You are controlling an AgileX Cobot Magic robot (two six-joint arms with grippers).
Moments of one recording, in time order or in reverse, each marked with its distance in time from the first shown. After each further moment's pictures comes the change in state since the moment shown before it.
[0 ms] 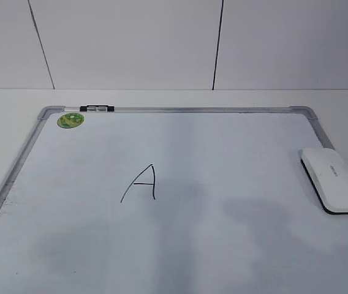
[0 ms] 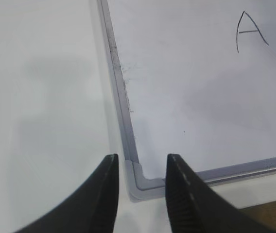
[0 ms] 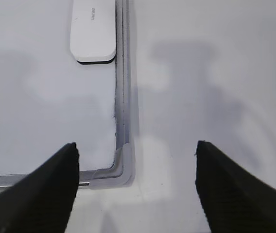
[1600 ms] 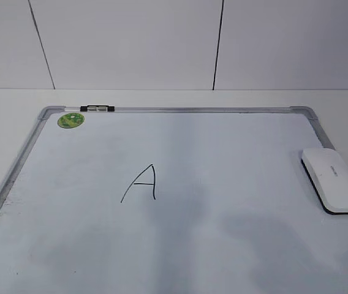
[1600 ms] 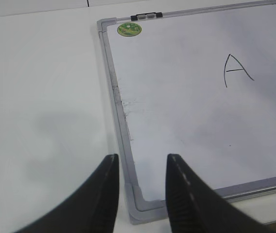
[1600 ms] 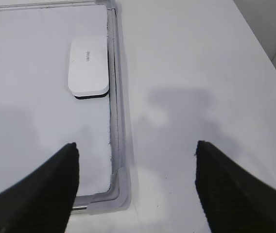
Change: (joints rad) left arm 0.004 -0.236 0.000 -0.013 0.017 0.000; right arm -0.056 -0.190 0.000 -0.004 0.002 0.000
